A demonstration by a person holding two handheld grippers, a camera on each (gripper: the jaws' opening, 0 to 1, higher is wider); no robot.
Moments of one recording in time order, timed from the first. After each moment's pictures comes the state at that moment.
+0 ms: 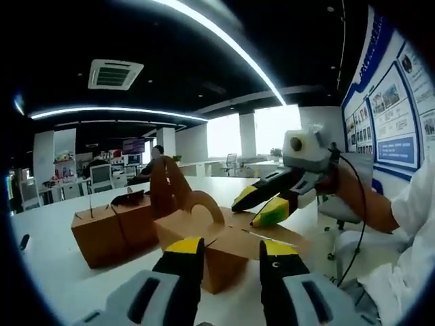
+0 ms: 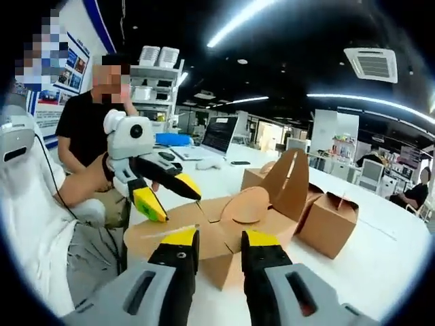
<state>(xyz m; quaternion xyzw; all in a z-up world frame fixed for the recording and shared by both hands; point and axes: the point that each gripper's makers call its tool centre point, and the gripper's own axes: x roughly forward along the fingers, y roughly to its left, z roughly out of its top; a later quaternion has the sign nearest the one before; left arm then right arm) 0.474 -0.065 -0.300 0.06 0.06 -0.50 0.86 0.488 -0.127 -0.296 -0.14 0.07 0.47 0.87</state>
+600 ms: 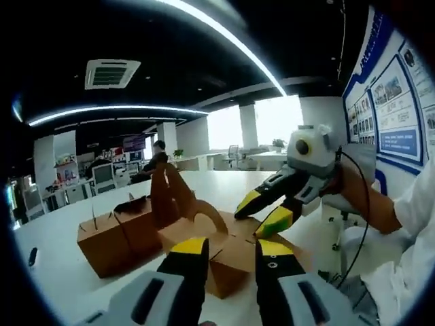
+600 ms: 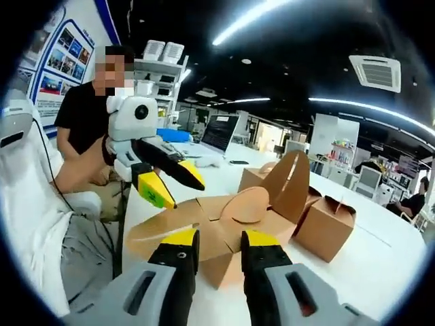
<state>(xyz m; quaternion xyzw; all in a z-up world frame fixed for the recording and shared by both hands) 0.483 -0.069 -0.287 0.11 0.08 -0.48 0.87 0.489 -0.128 -0.297 -0.16 0.06 0.47 0.87</state>
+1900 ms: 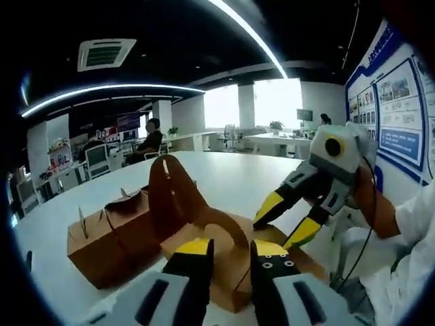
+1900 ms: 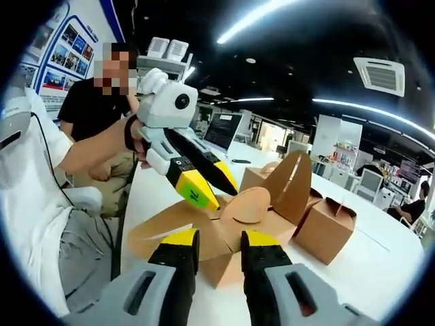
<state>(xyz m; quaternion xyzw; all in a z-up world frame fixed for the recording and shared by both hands) 0.515 -0.094 -0.287 0.10 0.15 -0.50 0.85 0.490 -0.127 -0.297 -0.17 0.06 0.48 0.86</state>
